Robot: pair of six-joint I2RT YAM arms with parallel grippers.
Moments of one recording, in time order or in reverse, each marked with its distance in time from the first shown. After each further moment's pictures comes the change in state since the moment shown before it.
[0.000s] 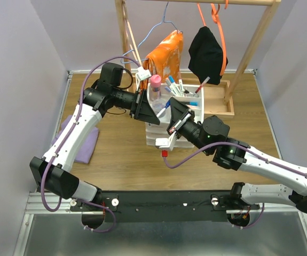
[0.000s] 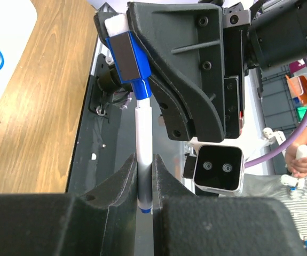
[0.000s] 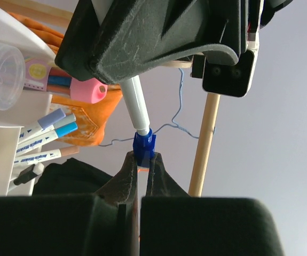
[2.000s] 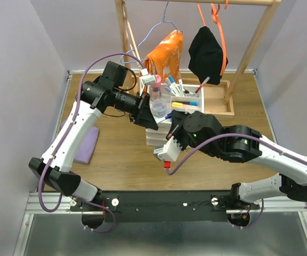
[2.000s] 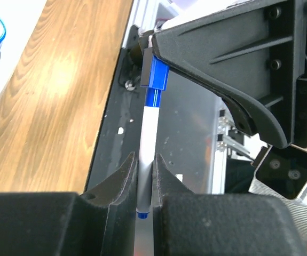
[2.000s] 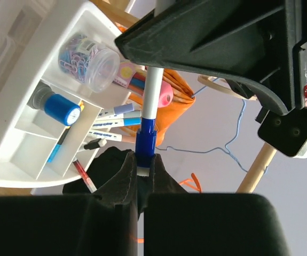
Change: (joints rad) left arm -0.053 0.042 0.213 -0.397 -0.203 0.290; right arm 0.207 0.195 0.604 -0.961 0.172 0.299
